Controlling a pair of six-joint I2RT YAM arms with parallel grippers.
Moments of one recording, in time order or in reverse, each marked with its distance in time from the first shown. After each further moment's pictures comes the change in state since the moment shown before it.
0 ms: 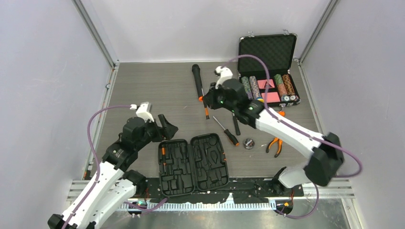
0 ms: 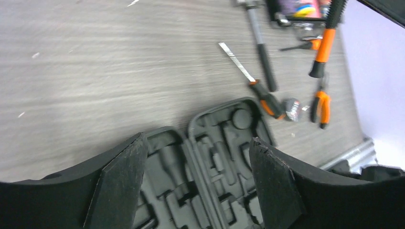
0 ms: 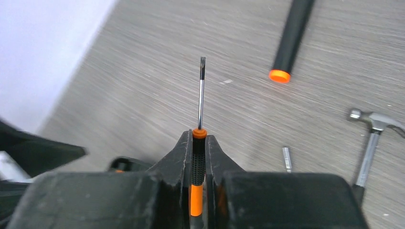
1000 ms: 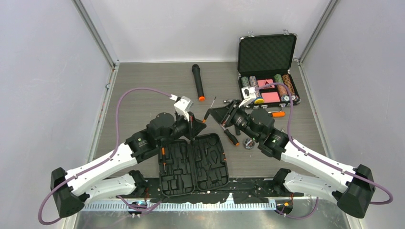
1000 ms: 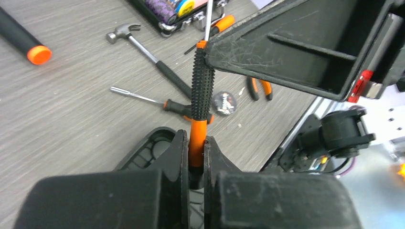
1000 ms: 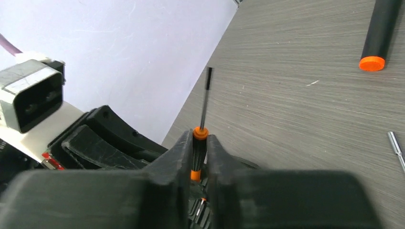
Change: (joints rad) left arm -0.505 0.312 0.165 0.421 -0.108 0.144; right arm 0.103 -0.540 -0.518 0.440 -0.001 0.409
